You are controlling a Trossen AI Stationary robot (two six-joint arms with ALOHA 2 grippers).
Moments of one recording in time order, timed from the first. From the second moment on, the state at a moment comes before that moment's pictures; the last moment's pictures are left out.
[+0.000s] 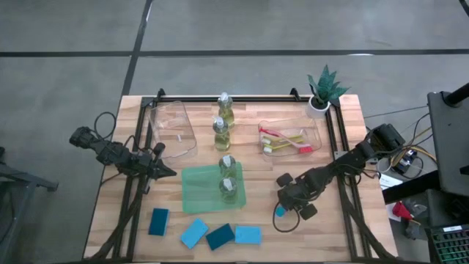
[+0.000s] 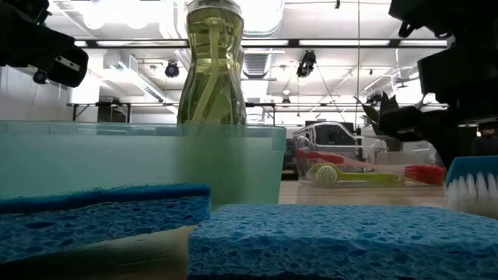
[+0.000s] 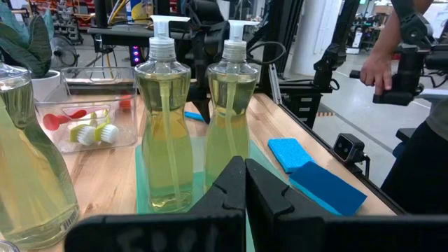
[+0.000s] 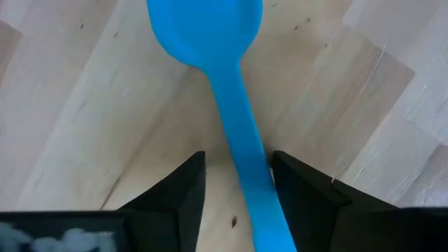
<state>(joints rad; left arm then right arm) -0.48 0.04 0.17 -0.29 -0.25 -0.11 0.45 1.59 0.78 -0.52 -0.07 -0.06</state>
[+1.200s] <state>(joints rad) -0.48 0.04 0.17 -0.29 -0.25 -0.11 0.44 1.64 1.03 -0.71 -0.08 0.11</state>
